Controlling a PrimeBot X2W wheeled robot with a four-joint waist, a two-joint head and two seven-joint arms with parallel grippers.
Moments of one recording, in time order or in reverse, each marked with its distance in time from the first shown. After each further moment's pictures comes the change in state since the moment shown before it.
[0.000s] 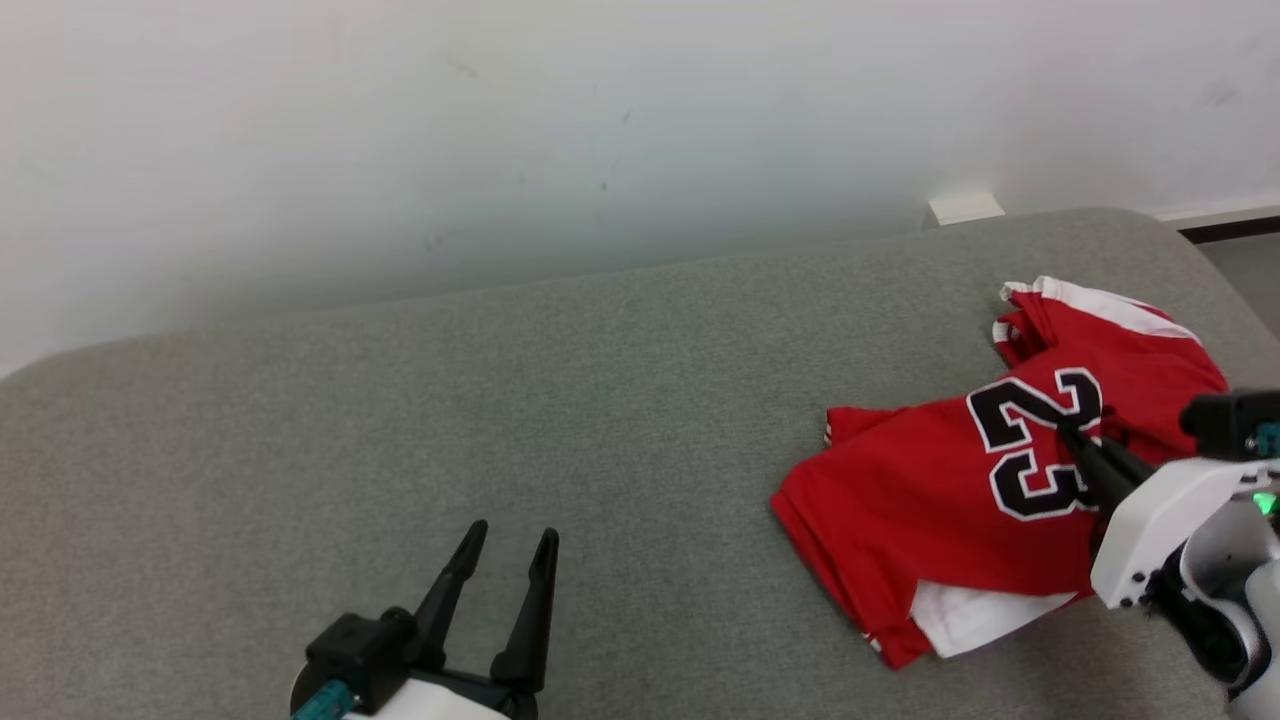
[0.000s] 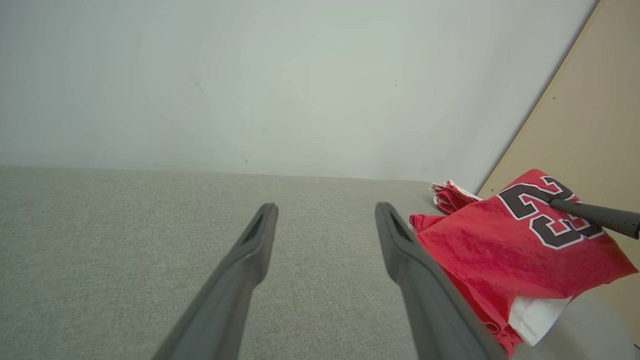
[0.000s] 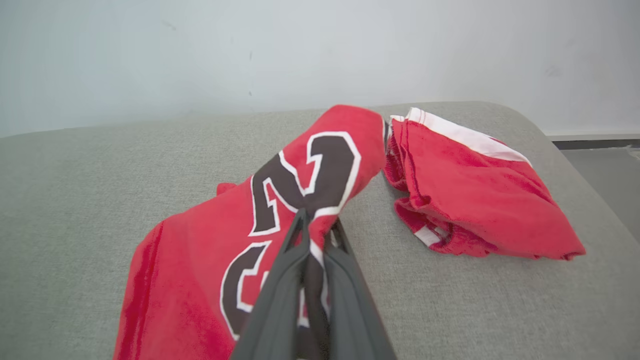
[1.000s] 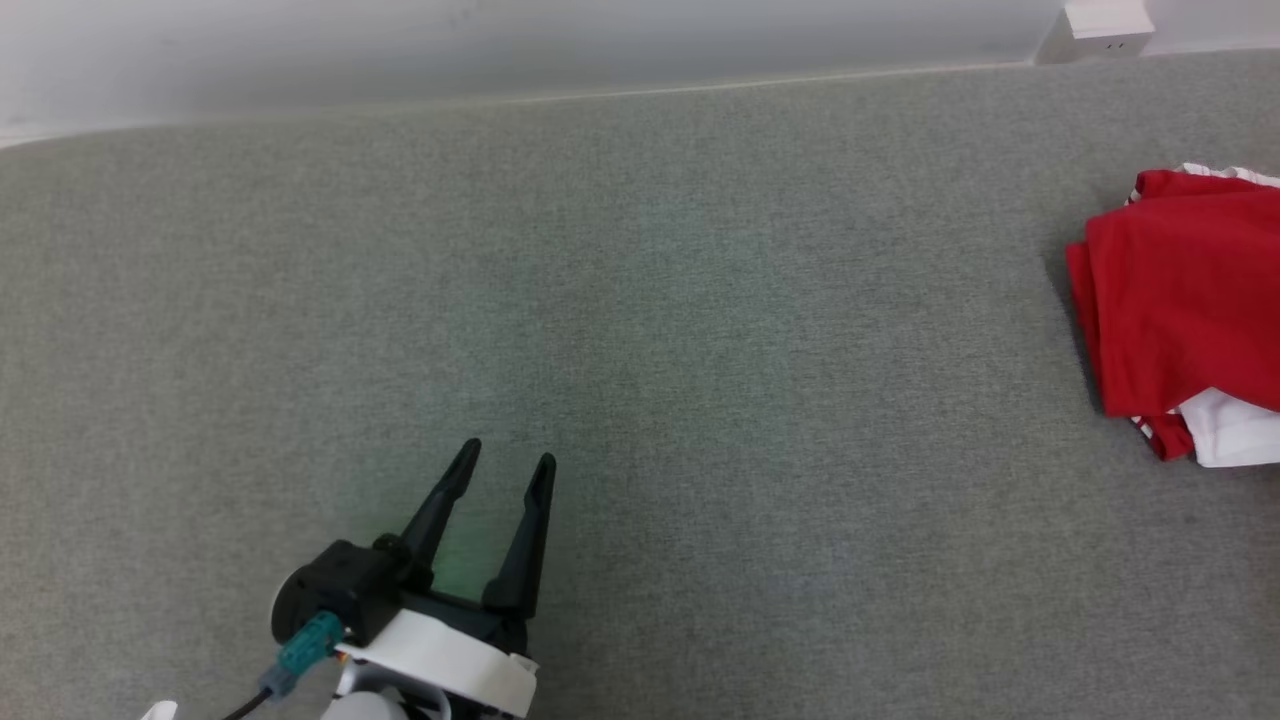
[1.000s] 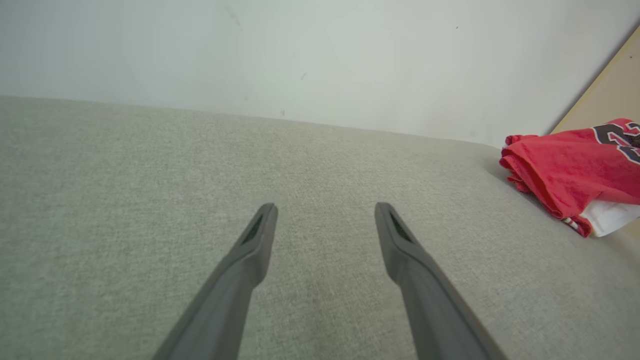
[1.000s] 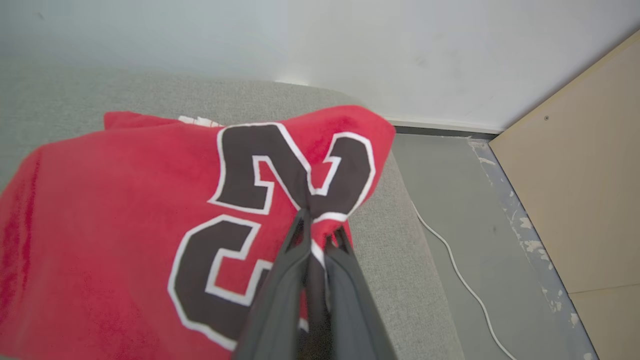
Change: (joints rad) left arm -0.120 0.041 -0.011 -0.008 0.038 -0.002 0.000; right arm -0.335 -0.327 -0.033 0.279 -0.049 0.000 0.041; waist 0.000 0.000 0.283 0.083
